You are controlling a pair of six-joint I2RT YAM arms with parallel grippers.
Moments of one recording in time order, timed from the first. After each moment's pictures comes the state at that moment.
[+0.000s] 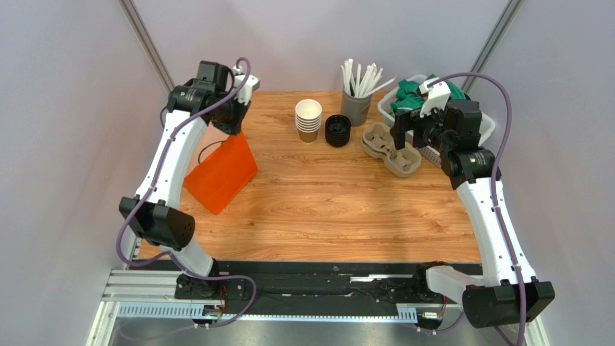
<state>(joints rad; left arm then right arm) -0.21 1.63 1.88 -1.18 0.12 0.31 0.11 1.13 1.29 -0.54 -0.20 -0.13</state>
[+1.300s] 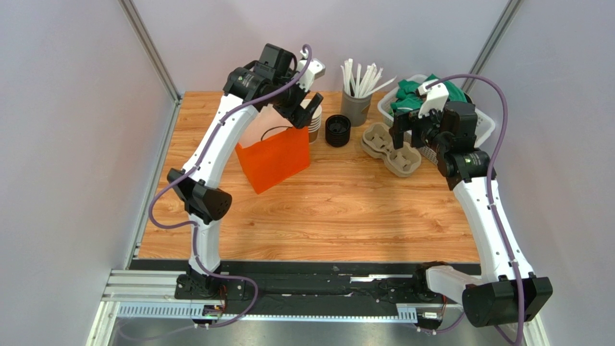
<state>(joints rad) -0.53 2.01 2.42 -1.22 0.18 0.27 0.11 1.14 1.24 -0.47 -0.18 -0.13</state>
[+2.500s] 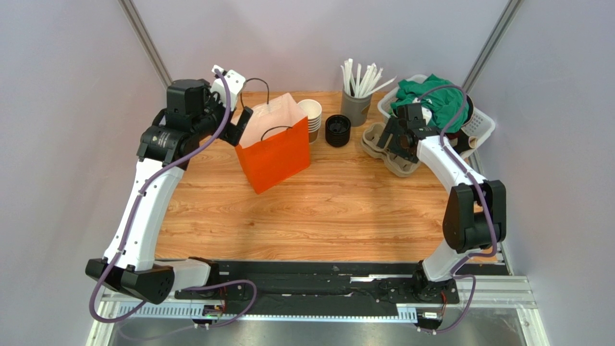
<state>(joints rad) -0.27 1.26 1.62 -0.84 0.05 0.37 0.15 1.64 1.28 -0.55 0.19 0.56</state>
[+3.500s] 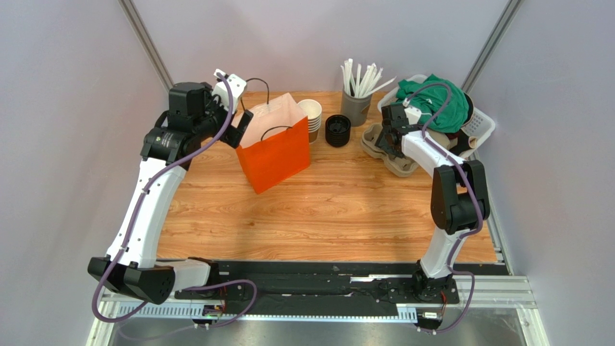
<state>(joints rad) -0.23 1.26 1.55 -0.79 0.10 0.39 0.21 1.83 1.34 -0.45 0.36 0.63</state>
